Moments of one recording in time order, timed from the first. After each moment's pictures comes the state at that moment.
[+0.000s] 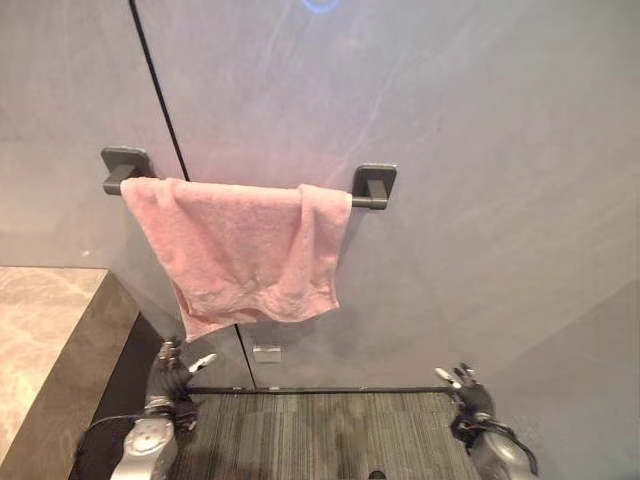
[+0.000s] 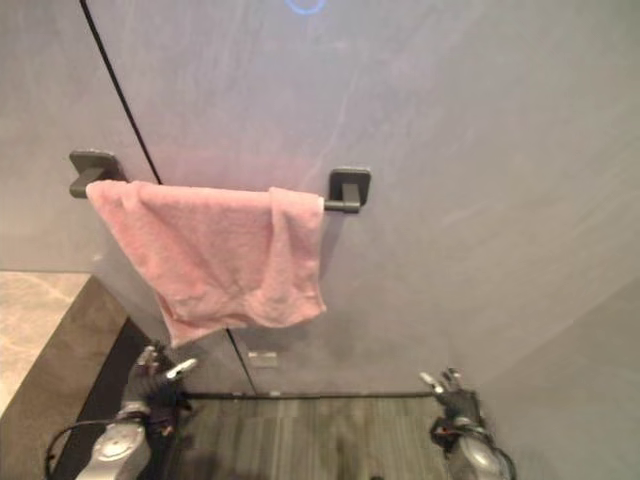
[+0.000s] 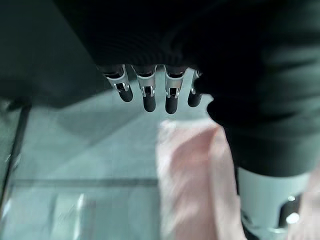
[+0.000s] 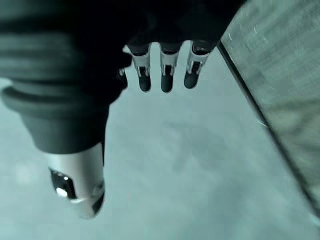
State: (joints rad) left arm 0.22 0.41 0.06 0.30 -0.30 -0.09 0.22; right arm 0.22 -0.31 -0.04 0.40 0.59 -0.11 -0.09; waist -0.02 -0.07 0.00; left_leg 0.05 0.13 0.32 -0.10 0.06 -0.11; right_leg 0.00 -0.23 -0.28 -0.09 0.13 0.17
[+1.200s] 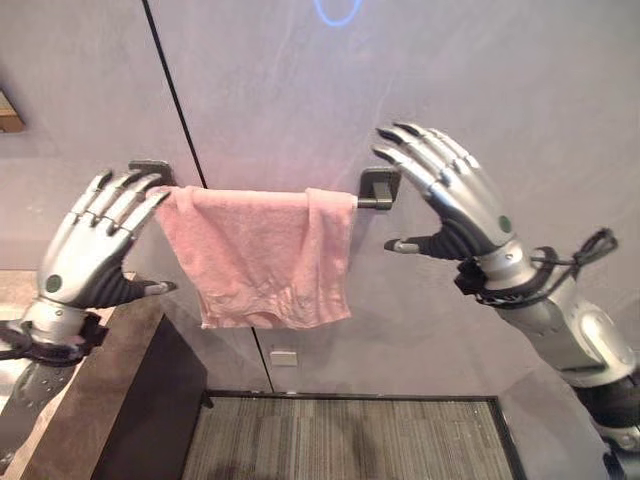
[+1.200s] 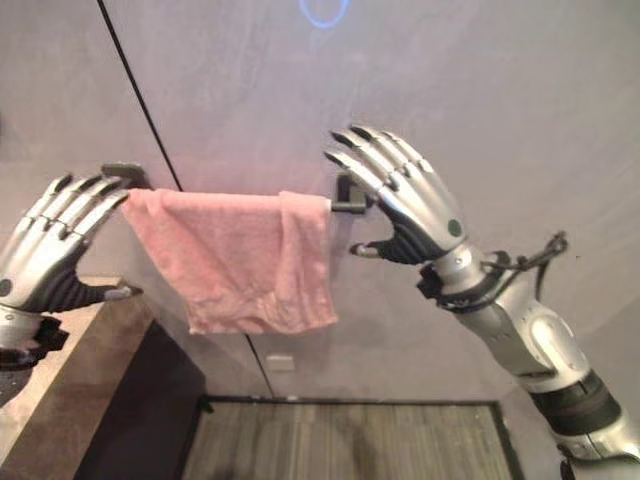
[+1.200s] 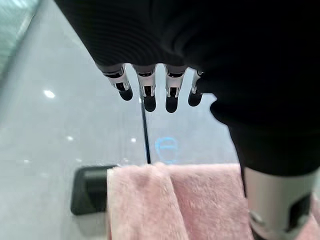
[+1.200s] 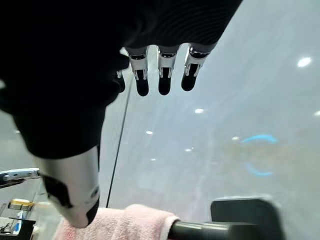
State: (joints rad) left arm 0.25 1.00 0.30 -0.30 0.60 -0.33 0.37; right arm -0.38 -0.82 0.23 -0.35 -0.58 -0.26 -0.25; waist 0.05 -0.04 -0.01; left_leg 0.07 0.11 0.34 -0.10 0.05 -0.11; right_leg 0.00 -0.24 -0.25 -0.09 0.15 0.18
